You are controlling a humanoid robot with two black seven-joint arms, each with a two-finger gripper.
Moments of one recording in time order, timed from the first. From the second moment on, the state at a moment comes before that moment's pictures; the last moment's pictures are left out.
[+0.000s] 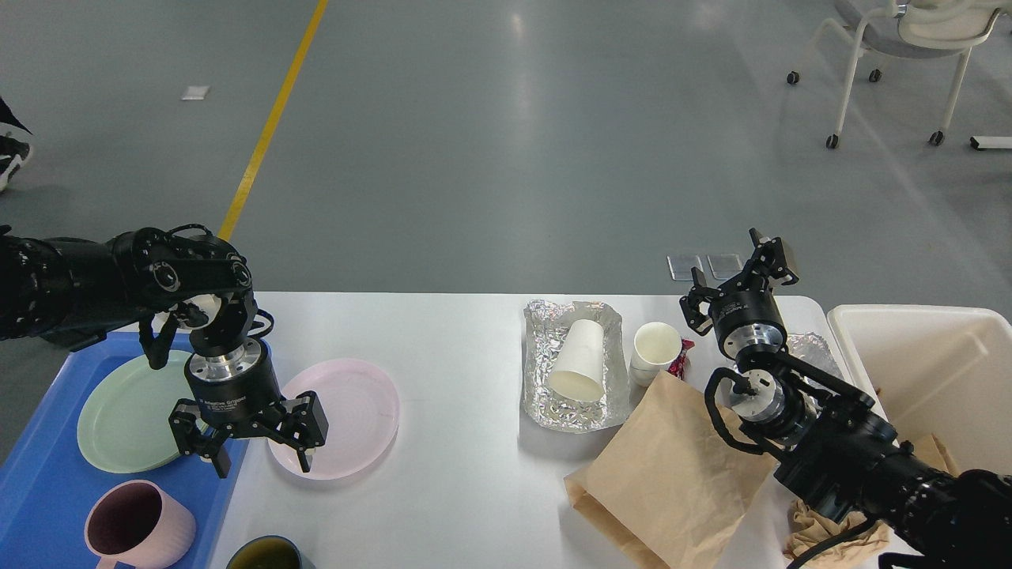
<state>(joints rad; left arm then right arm) -1.52 0.31 0.97 -0.96 -0.01 -0.96 0.41 0.68 -0.15 0.50 0.60 0.29 0.02 0.58</state>
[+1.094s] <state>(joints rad) -1.52 0.33 1.02 -1.16 0.10 -0.96 0.41 0.68 -0.15 0.50 0.60 0.29 0.02 0.58</state>
